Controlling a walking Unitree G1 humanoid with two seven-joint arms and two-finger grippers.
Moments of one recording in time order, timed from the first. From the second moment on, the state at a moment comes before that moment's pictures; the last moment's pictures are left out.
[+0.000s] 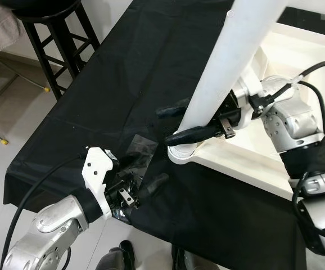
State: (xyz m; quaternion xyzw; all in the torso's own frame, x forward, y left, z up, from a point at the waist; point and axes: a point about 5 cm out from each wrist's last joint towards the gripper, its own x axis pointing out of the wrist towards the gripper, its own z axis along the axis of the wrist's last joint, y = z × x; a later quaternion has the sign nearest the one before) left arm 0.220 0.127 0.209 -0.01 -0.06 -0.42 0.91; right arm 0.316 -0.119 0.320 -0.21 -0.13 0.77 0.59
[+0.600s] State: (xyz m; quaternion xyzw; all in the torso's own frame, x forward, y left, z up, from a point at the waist) left arm 0.221 0.124 0.210 -0.01 -0.06 -0.43 0.90; right arm 0.343 -0.110 0.310 -0.11 -0.11 0.68 0.72
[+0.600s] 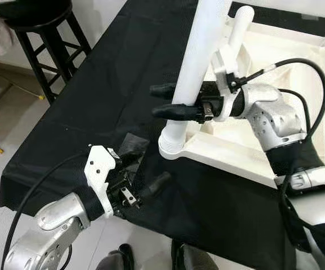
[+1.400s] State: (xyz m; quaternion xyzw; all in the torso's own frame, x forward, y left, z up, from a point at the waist) left arm 0.230 0.124 0.215 0.01 -0.07 -0.43 0.90; right arm 0.333 -0.117 0.301 -0.11 -0.08 0.53 0.83
